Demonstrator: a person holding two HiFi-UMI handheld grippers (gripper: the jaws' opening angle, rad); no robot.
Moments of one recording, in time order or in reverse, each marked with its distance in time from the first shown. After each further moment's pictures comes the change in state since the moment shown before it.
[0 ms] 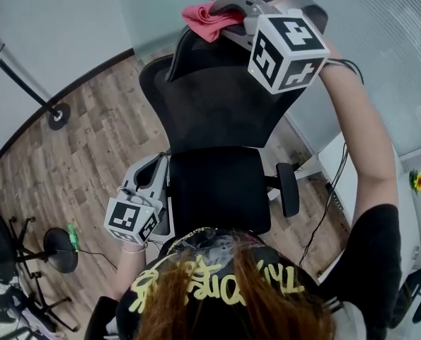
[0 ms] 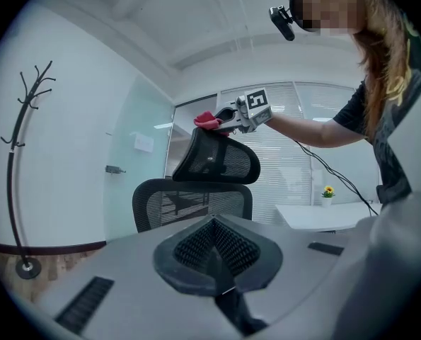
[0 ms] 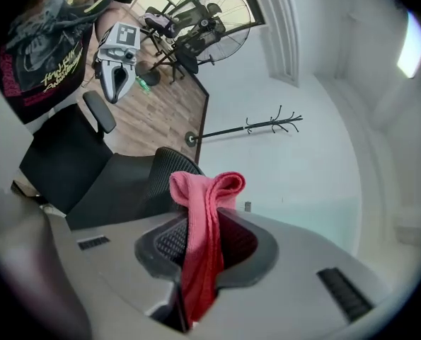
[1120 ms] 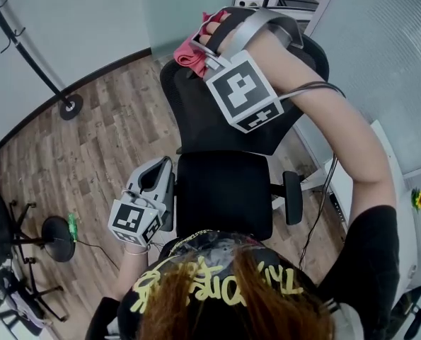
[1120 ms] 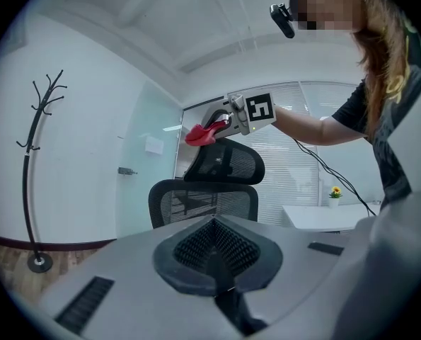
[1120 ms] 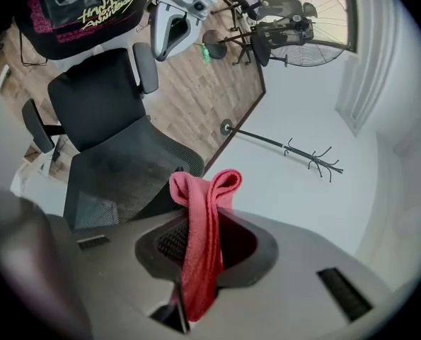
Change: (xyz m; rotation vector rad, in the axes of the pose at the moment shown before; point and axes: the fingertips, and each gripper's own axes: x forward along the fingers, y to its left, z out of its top) left arm -0.034 0.003 -0.003 -0.014 -0.011 0.077; right arm 0.032 0.036 0.084 -0.587 0.118 0.035
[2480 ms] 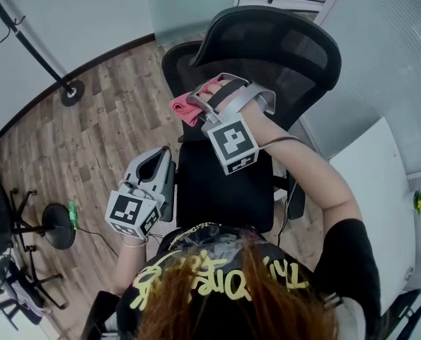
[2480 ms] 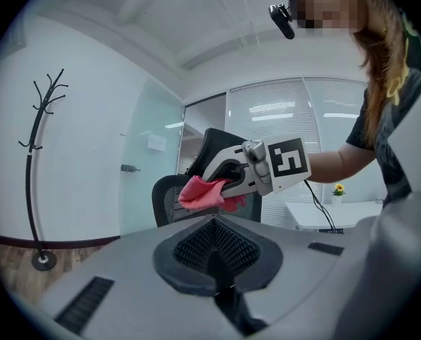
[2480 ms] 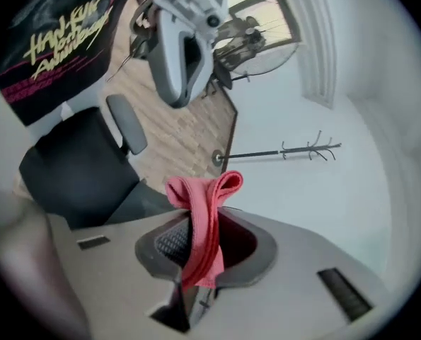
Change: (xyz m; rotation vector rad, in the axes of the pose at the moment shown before) left arm 0.006 0.008 -0.005 -0.001 0.029 0.024; right arm 0.039 0.092 0.131 0.383 -0.264 0.008
